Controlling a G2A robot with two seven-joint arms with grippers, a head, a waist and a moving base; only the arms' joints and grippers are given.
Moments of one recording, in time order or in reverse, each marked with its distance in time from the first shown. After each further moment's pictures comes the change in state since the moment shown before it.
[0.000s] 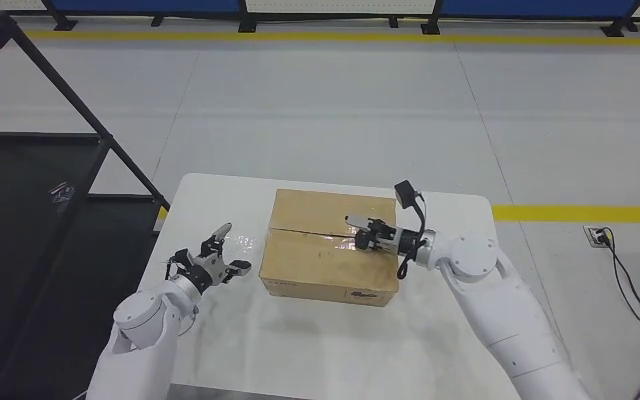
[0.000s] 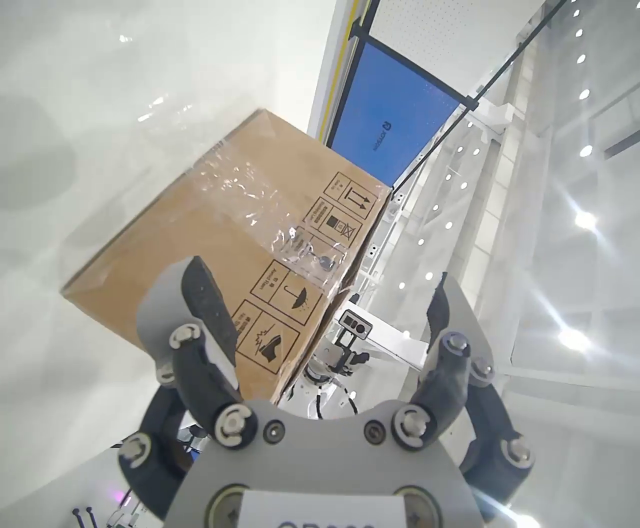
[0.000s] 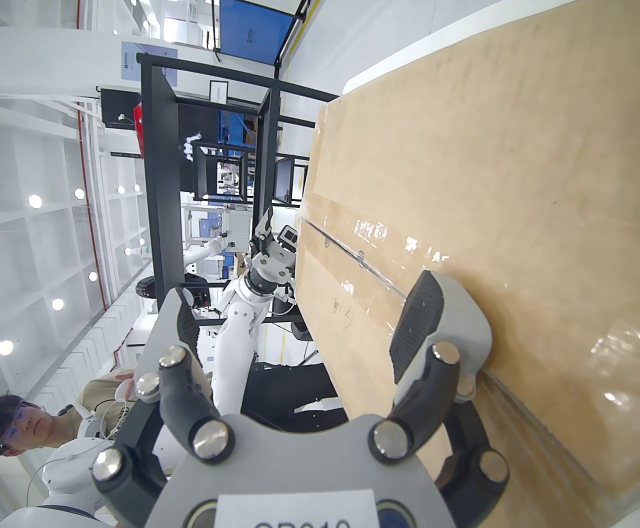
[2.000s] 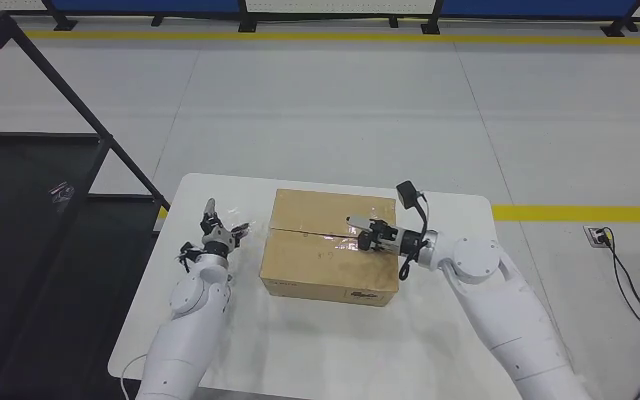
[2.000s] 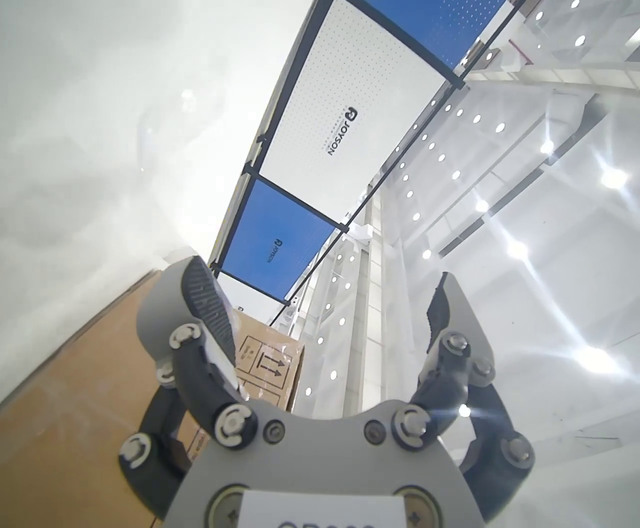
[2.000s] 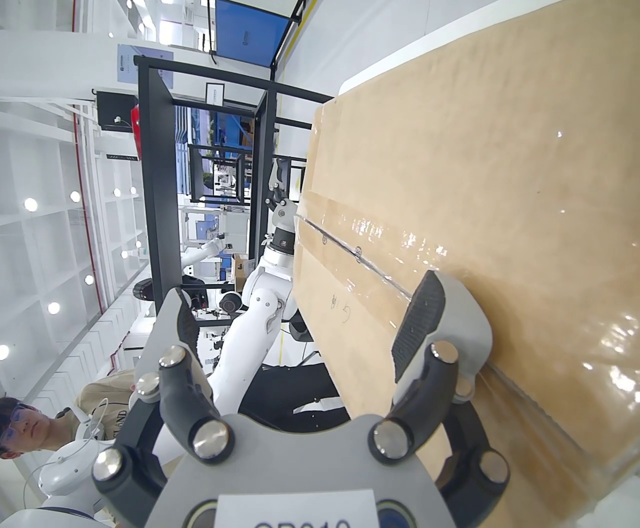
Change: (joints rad) left arm -0.260 -0.119 0.187 0.441 -0.268 -0.497 0.438; right arm -0.014 0.011 0.005 -0.037 -0.009 0.024 -0.003
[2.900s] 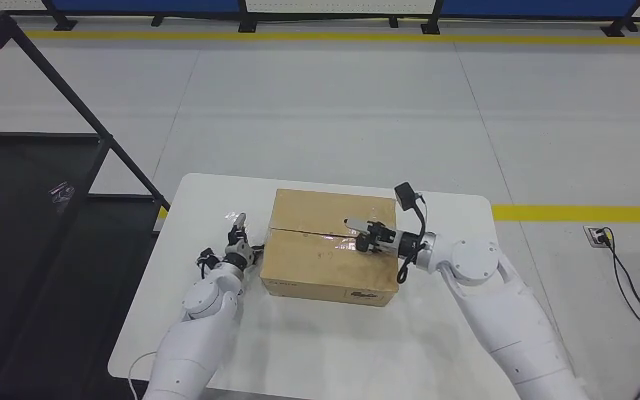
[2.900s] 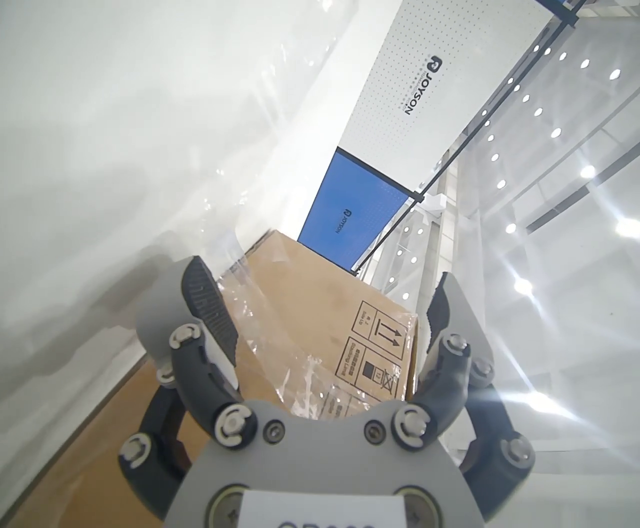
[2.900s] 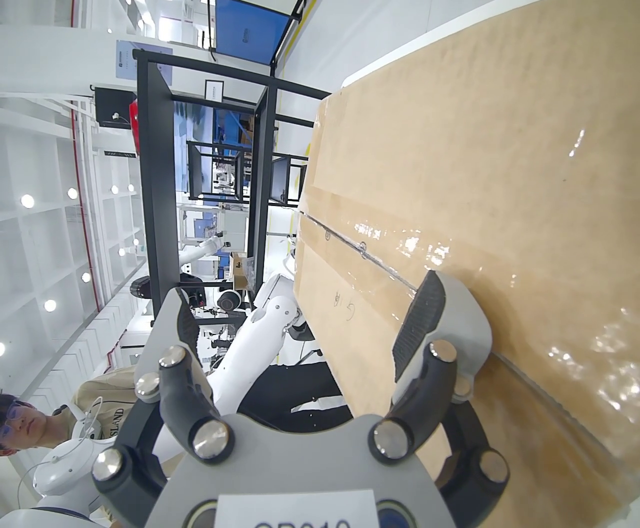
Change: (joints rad) left arm -0.038 -0.015 0.068 0.121 0.107 0.094 -0.067; right arm -0.020 0.005 0.000 -0.034 -0.010 0.008 -0.012
